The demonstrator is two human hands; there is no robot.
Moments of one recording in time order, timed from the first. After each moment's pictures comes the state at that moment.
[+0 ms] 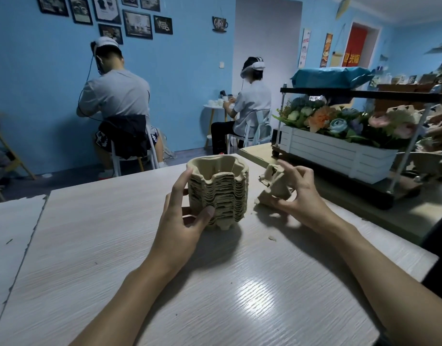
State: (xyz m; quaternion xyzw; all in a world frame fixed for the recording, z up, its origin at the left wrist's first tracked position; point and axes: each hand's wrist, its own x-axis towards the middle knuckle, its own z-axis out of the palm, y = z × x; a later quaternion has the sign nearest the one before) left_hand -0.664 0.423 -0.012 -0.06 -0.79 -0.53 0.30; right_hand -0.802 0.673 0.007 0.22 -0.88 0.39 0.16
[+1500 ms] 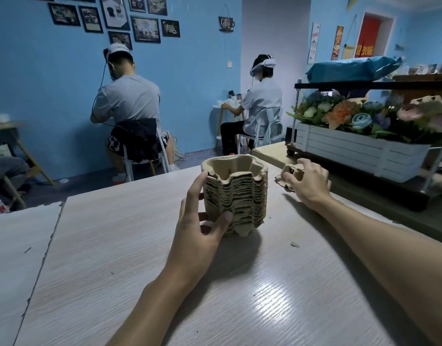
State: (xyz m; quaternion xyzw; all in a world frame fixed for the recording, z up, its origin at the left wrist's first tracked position) left_hand -0.664 0.421 -0.013 -0.06 -0.79 -0.53 0.29; right_hand -0.875 0.640 0.000 0.02 -0.92 0.33 0.20
